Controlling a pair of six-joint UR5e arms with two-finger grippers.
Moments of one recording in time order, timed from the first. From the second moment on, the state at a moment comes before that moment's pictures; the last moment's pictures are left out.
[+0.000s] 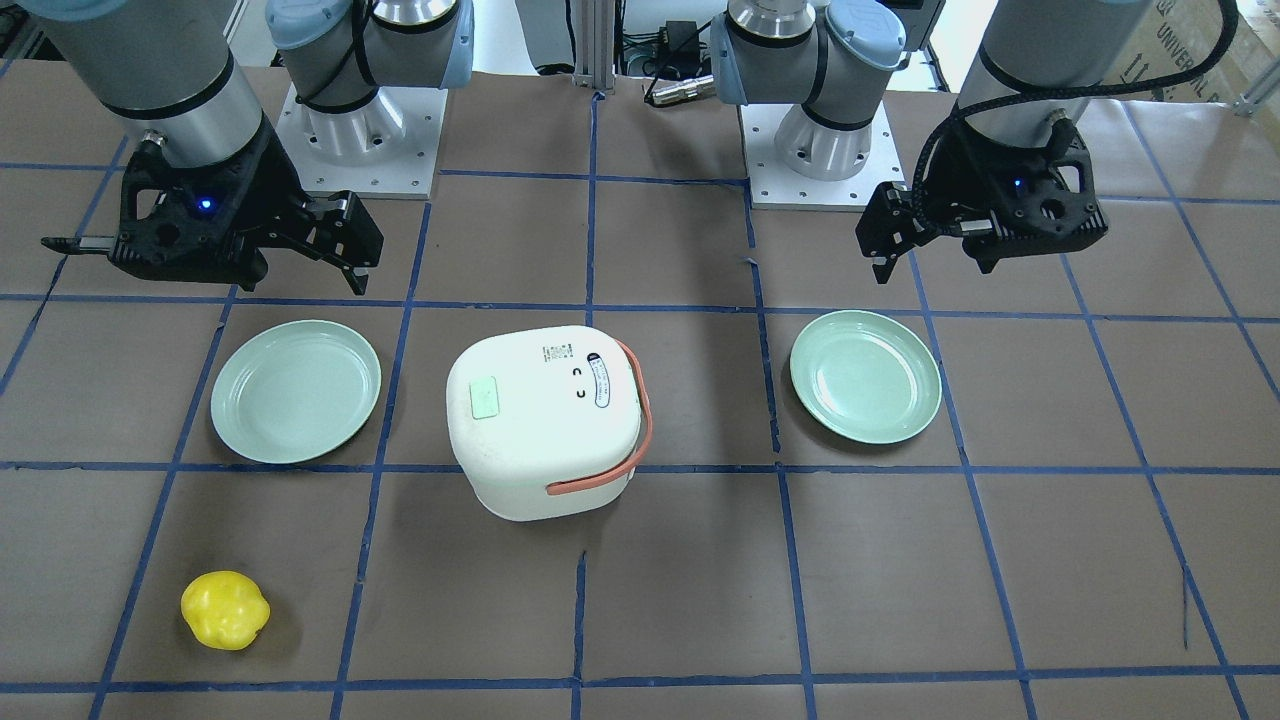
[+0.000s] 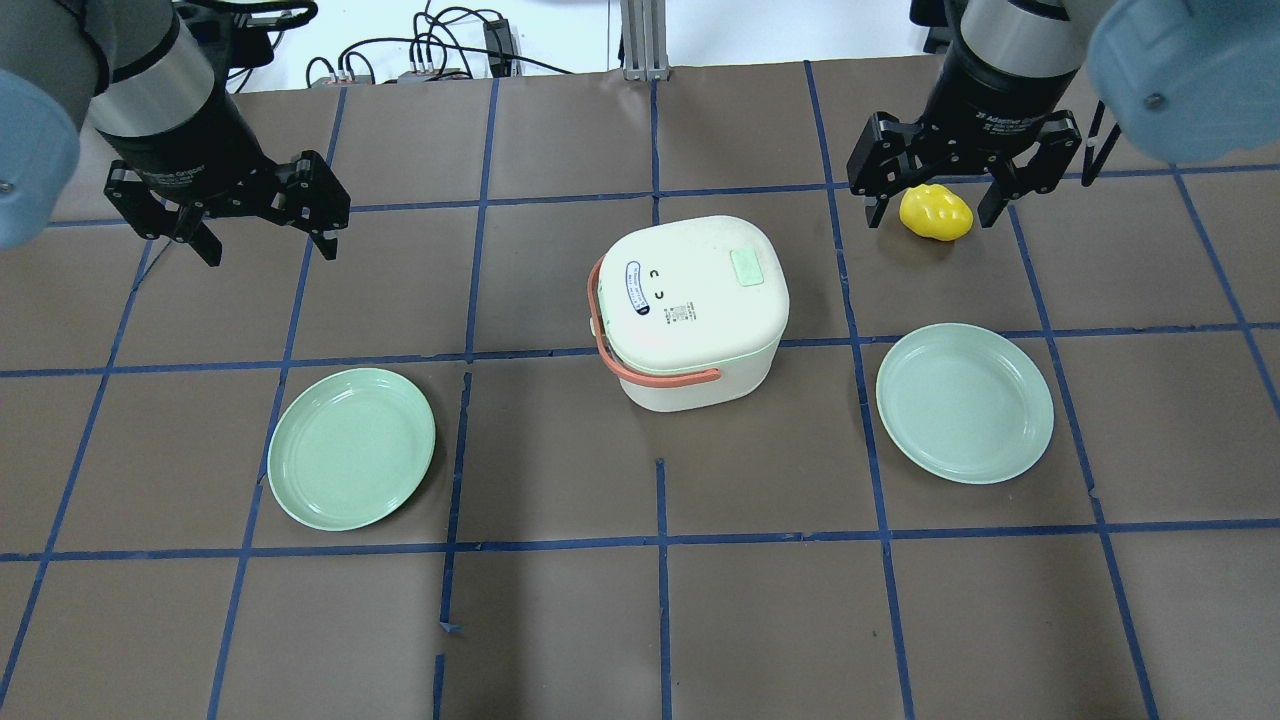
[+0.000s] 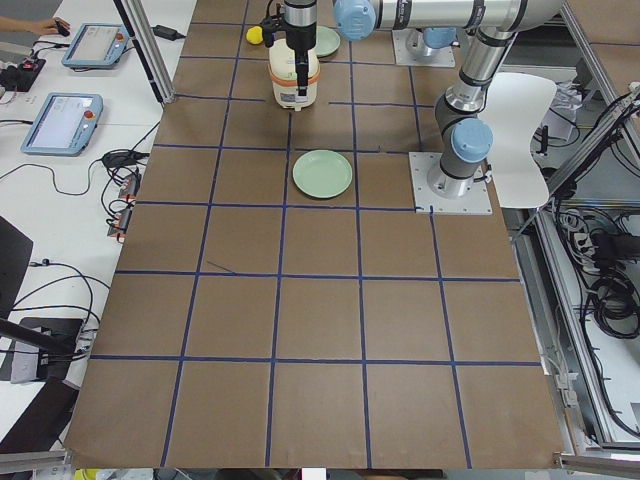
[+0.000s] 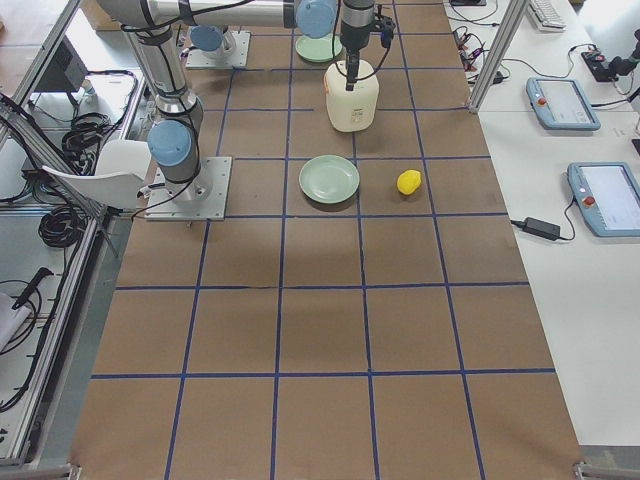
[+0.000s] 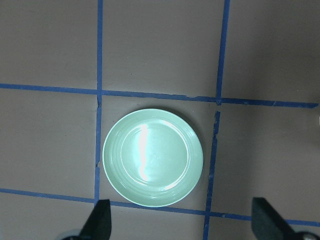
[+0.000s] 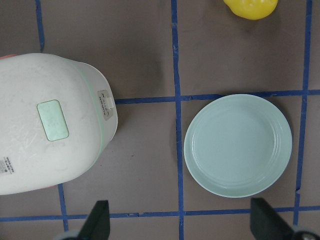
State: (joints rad) left arm -1.50 -1.56 -1.59 -1.55 1.67 0.00; right arm 1.58 -1.51 1.54 -1.57 -1.55 0.04
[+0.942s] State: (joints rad) left arm -1.50 -1.56 -1.59 -1.55 1.67 0.00; right arm 1.77 -1.40 1.51 -1.68 -1.50 0.32
